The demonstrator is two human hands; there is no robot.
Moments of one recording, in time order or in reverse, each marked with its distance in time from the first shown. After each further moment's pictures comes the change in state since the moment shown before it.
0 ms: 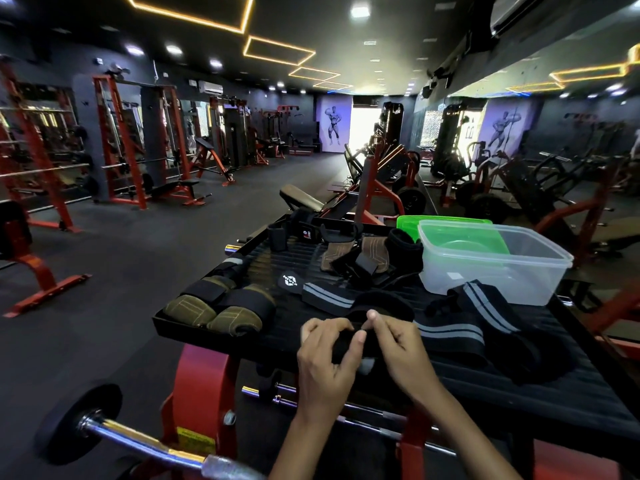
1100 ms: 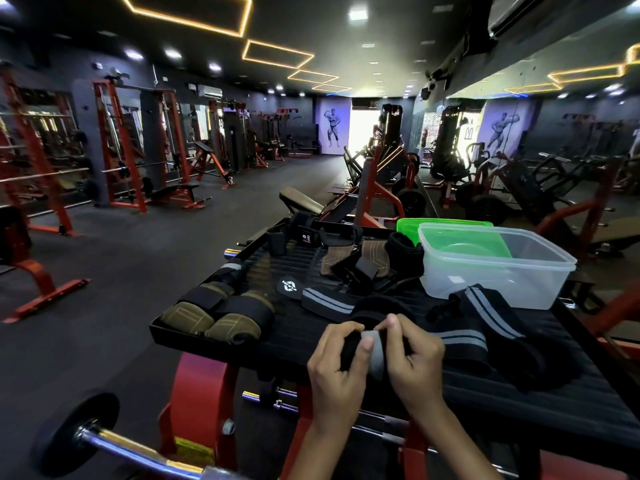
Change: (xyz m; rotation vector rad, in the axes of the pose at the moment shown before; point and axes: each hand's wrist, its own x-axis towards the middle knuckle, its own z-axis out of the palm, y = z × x) left_hand 0.000 0.004 0.013 -0.173 0.049 -0.044; right_hand -0.004 -0.002 0.000 -0.128 0.304 -0.263
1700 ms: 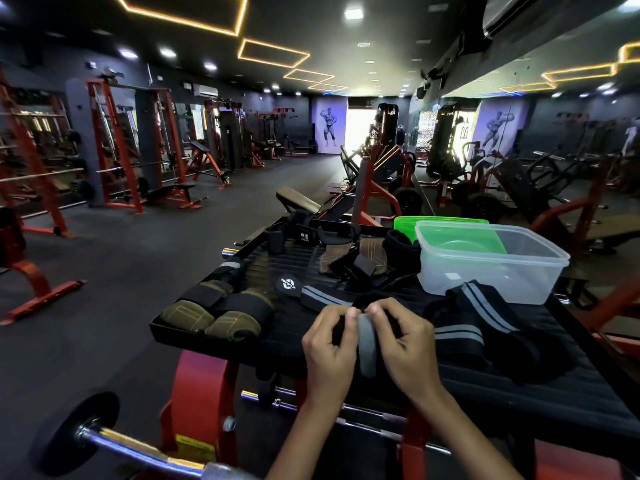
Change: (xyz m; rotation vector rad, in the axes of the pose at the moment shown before) left_hand 0.018 -0.005 0.000 -0.037 -0.029 -0.071; right_hand 0.011 -0.002 0.000 -0.105 -0.077 -0.032
